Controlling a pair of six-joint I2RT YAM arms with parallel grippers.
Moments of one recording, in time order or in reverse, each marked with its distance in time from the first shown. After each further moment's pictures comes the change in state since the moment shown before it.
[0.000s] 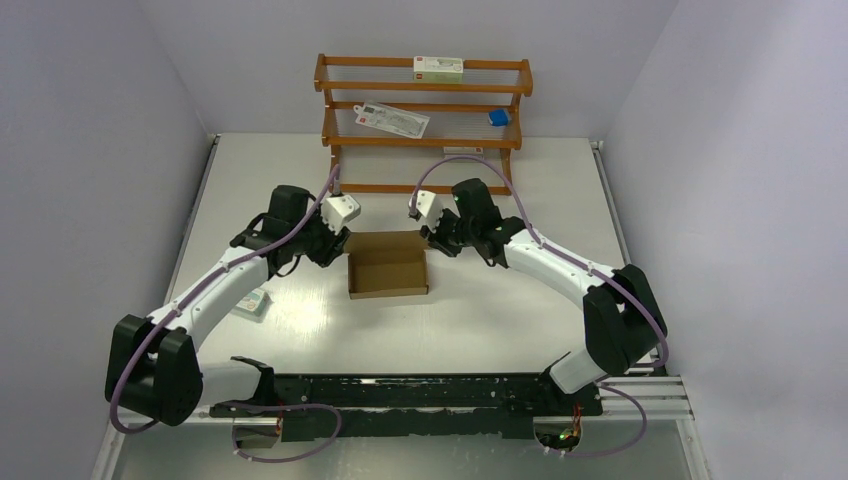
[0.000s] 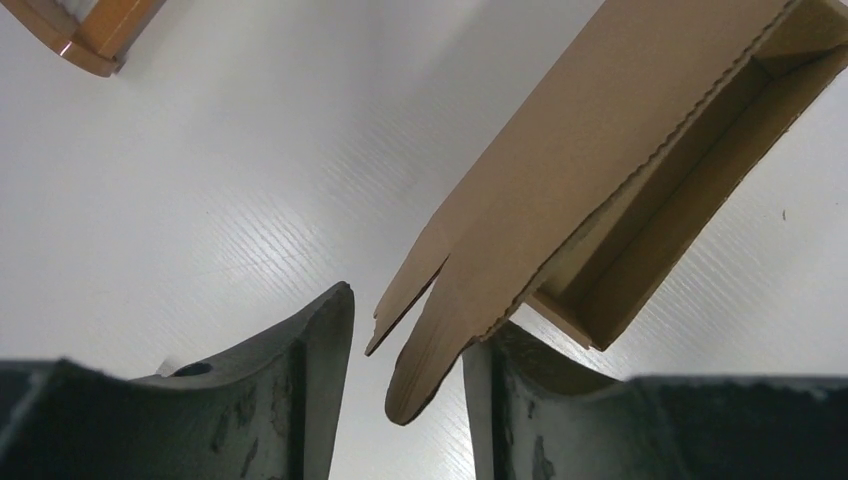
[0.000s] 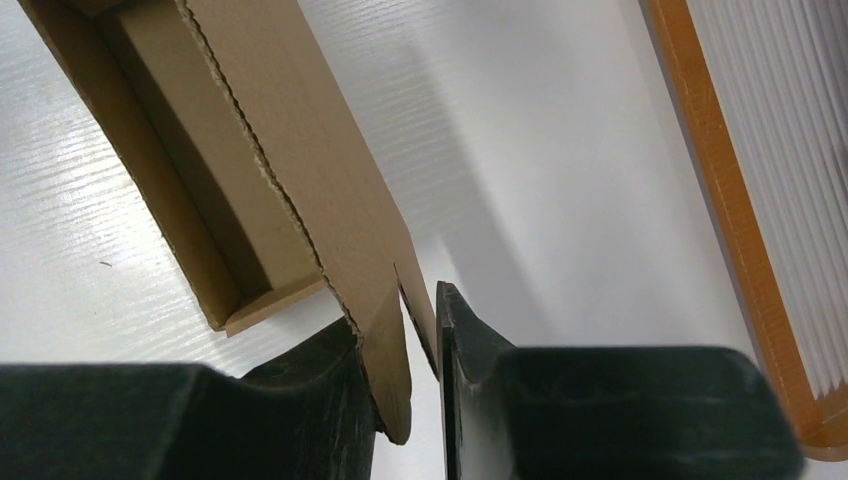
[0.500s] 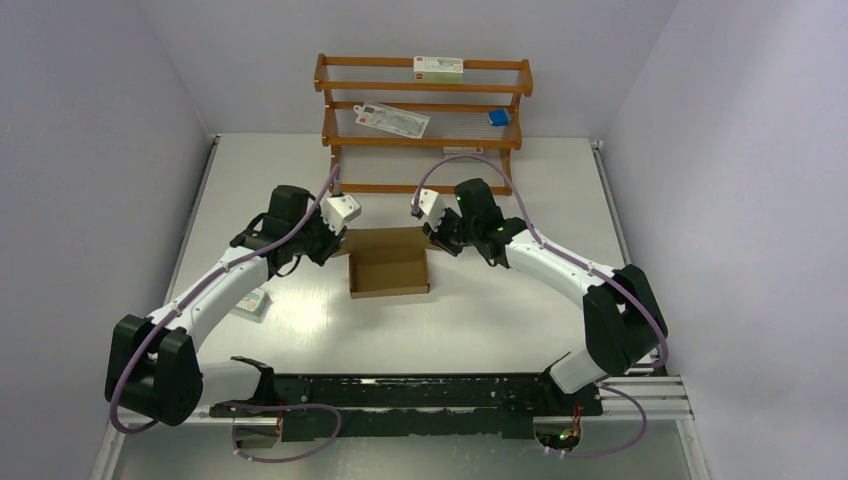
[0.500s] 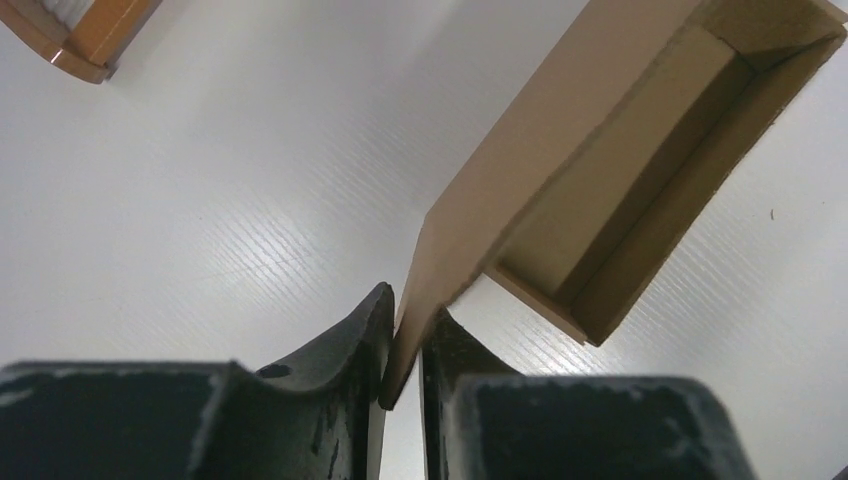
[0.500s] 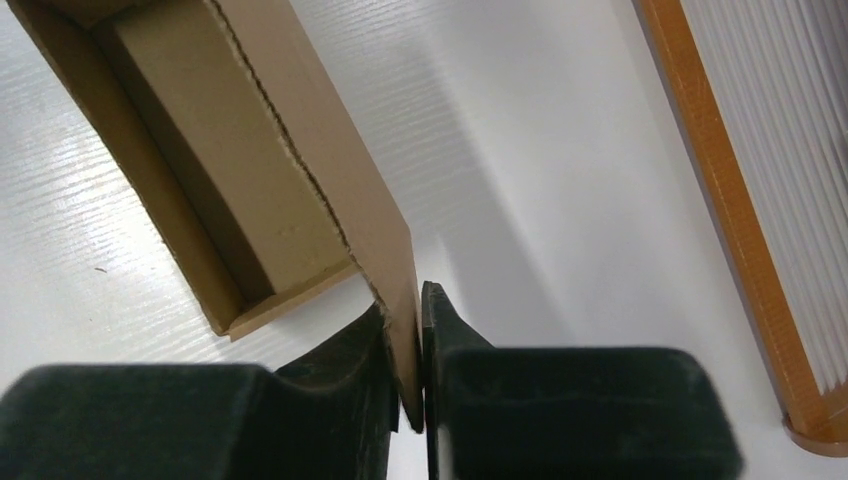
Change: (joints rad) left arm 0.000 0.000 0.000 0.002 0.015 0.000; right arm -0.012 -0.002 -0.011 0.019 -0.002 0.014
